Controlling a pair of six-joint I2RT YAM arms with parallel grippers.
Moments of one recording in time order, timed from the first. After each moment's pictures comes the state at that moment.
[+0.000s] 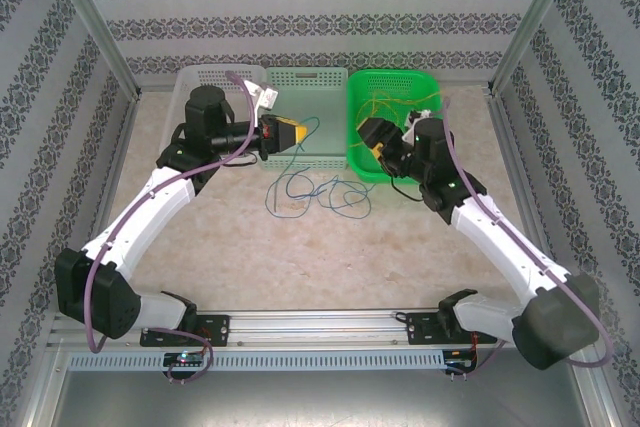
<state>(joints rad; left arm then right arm) -0.34 1.35 1.22 -0.10 0.87 -0.32 0.39 1.19 0.95 -0.09 -0.31 1.18</state>
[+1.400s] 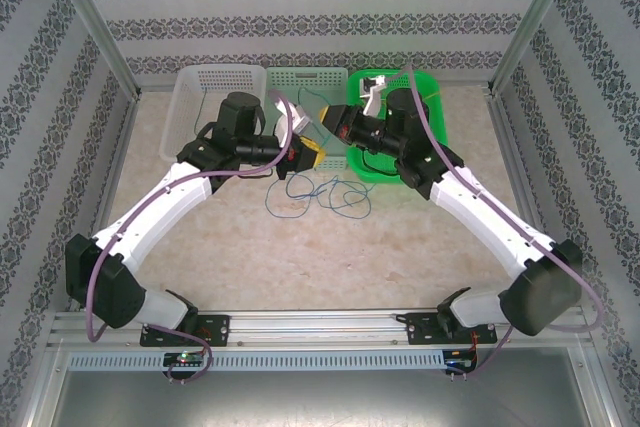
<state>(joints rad) -0.48 1.44 1.30 -0.38 0.80 0.03 0.55 1.35 1.24 -0.09 -0.40 0.90</state>
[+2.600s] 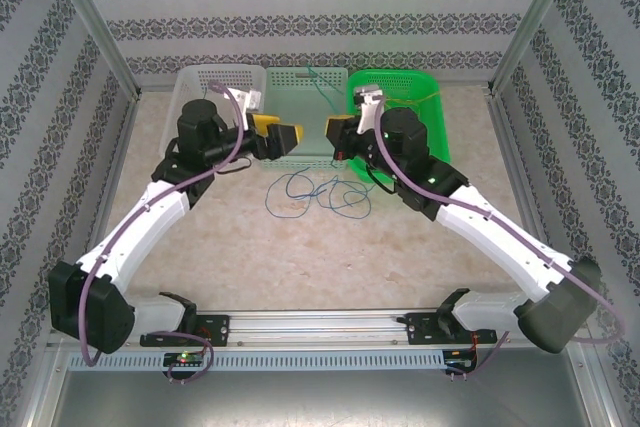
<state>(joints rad) -0.29 1.29 1.10 0.01 0.63 -0.49 0.68 1.27 1.19 -0.12 -0.07 0.41</state>
